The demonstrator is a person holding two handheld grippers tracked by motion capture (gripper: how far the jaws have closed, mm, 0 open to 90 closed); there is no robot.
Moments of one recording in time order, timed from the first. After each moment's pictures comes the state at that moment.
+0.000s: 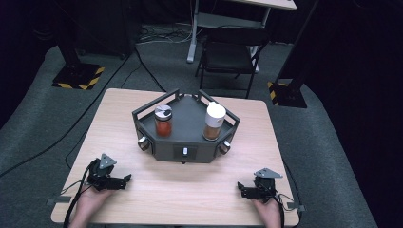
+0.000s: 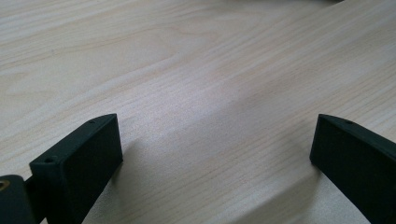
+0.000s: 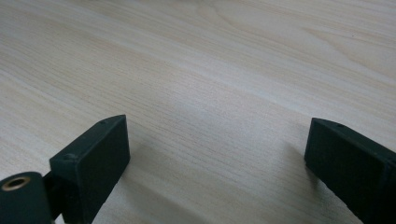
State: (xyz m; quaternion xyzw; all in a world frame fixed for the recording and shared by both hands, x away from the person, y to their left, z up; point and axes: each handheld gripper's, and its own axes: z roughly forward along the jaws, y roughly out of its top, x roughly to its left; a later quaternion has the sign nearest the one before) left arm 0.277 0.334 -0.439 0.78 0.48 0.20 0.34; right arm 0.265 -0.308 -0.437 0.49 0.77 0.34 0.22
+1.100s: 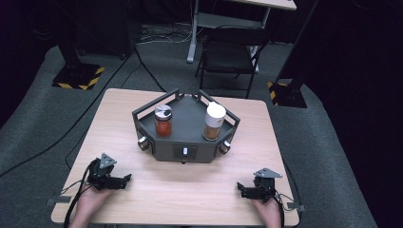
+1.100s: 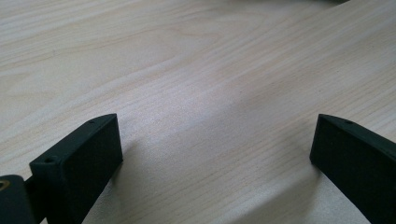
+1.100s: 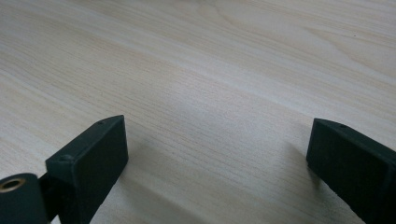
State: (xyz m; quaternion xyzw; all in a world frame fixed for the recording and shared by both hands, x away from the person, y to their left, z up) left arm 0.277 0.333 -0.439 0.78 0.48 0.21 0.34; right arm 0.266 -0.308 -0.437 0.49 0.78 0.34 0.21
